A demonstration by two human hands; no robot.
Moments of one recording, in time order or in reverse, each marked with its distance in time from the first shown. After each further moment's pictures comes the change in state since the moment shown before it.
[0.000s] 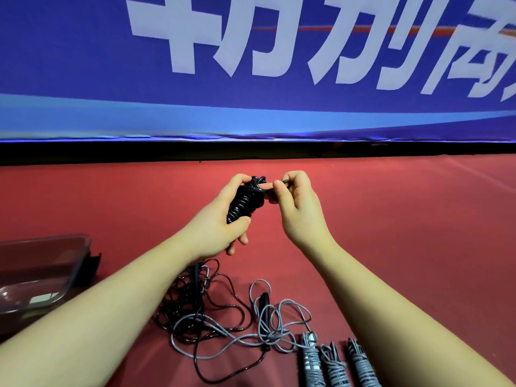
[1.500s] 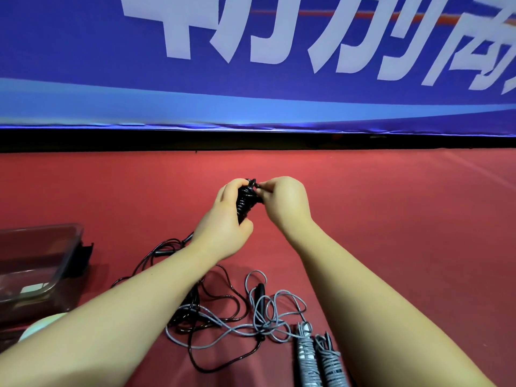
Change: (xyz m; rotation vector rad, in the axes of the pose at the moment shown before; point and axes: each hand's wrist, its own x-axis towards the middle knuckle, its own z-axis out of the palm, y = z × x) left_hand 0.015 -0.029 0.040 0.225 0.293 -0.064; right_hand 0.028 0.019 0.023 -0.506 -0.152 0.242
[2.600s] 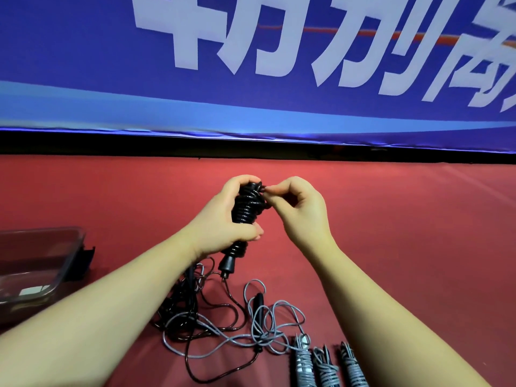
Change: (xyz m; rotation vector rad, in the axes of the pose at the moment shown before) left_hand 0.000 0.021 -0.037 -0.536 -0.281 0.047; right_hand -0.029 0.007 -0.023 0.503 0.197 -0.298
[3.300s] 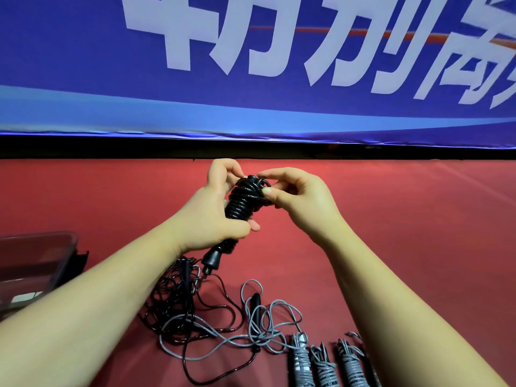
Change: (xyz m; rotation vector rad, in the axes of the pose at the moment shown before) left_hand -0.009 0.029 -0.008 0.070 -0.037 0.083; right_hand 0.009 -0.033 -0.025 0.017 -0.253 0.125
